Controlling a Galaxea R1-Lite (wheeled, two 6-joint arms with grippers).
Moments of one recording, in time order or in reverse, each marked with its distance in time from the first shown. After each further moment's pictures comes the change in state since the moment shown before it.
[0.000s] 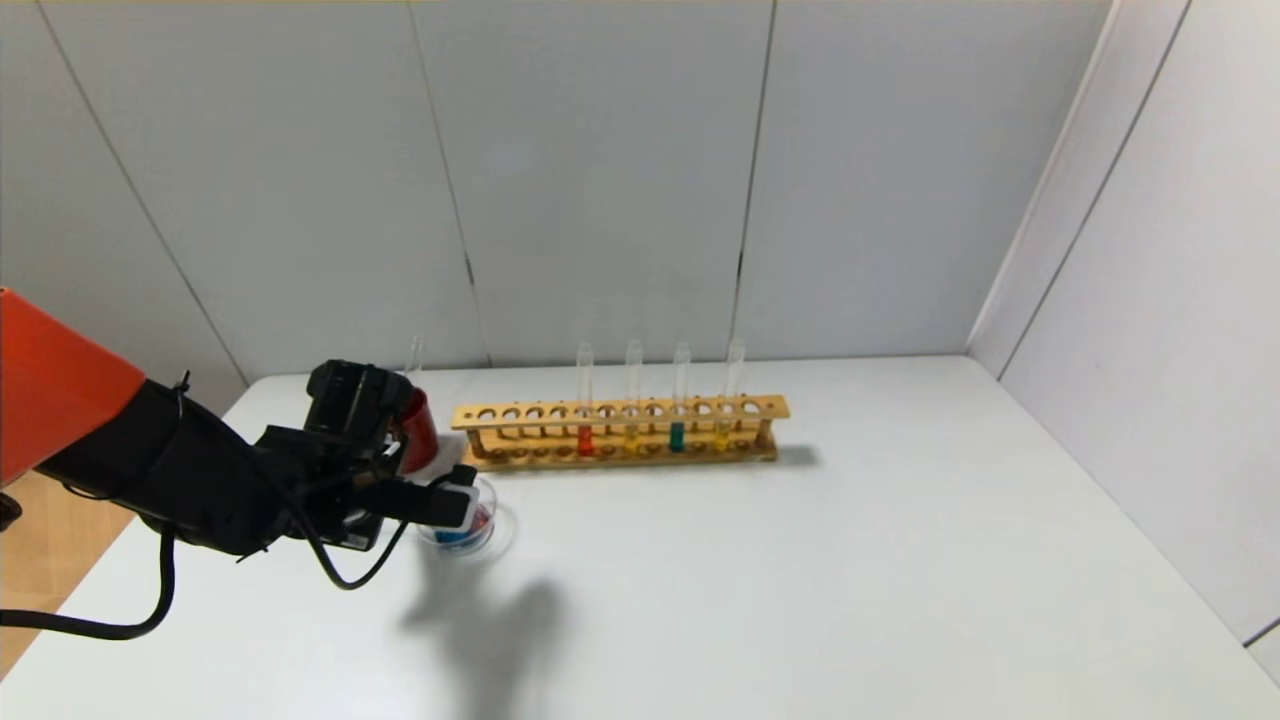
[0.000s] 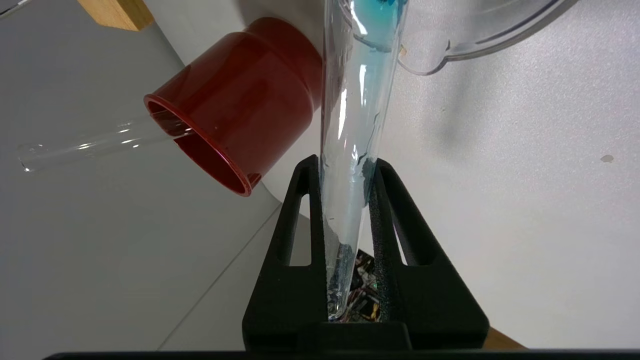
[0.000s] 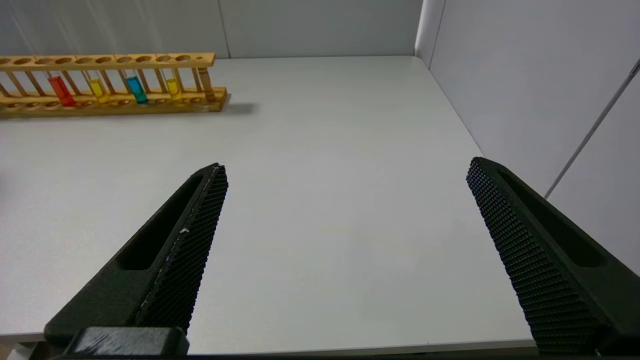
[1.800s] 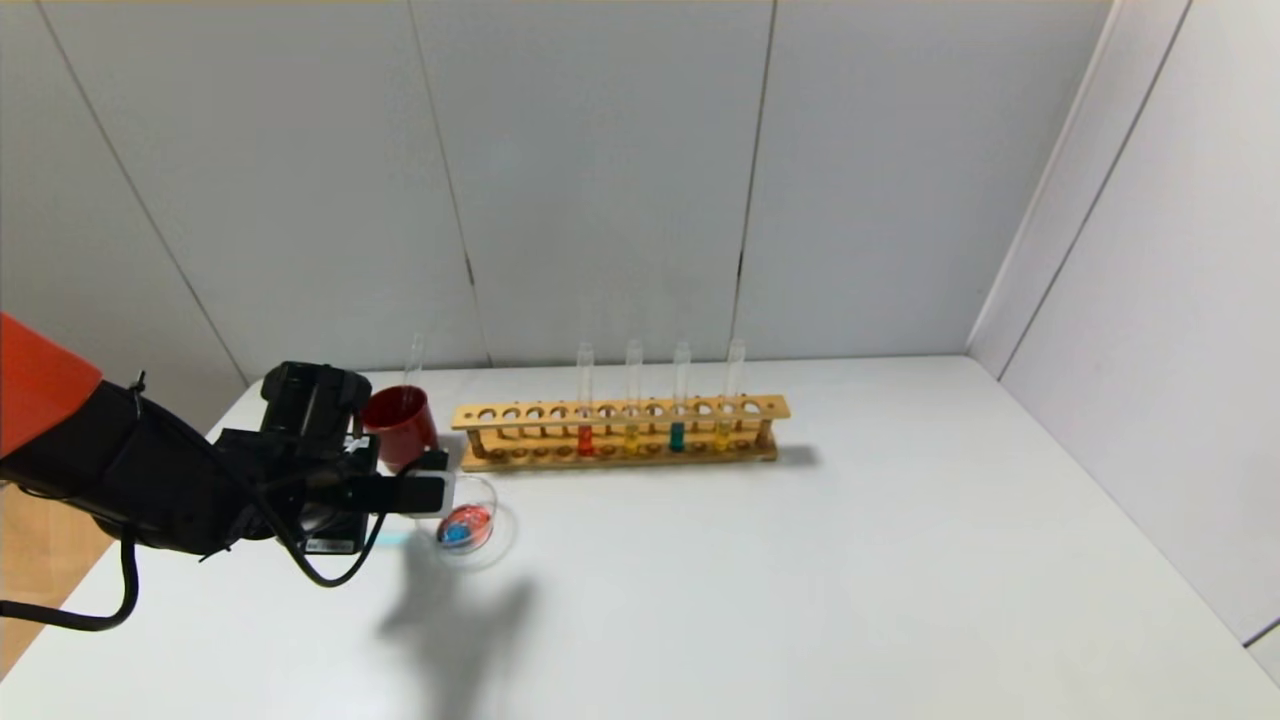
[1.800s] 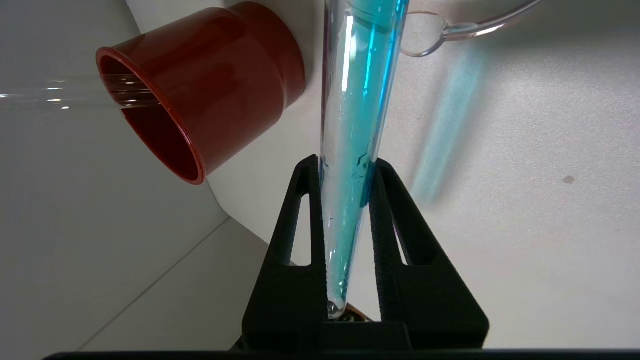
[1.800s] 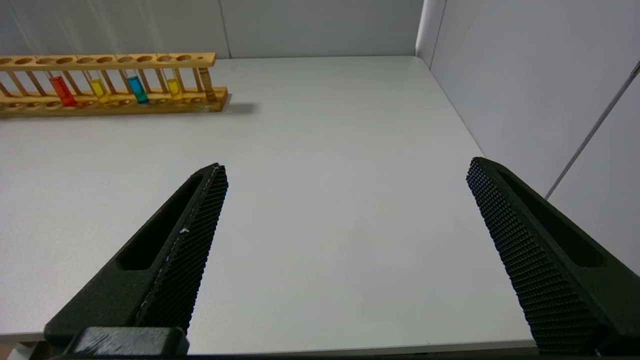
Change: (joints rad) left arm 0.092 -0.017 0.031 -0.007 -0.163 -0.133; right arm 0.000 0.000 0.000 0.000 0.000 0.000
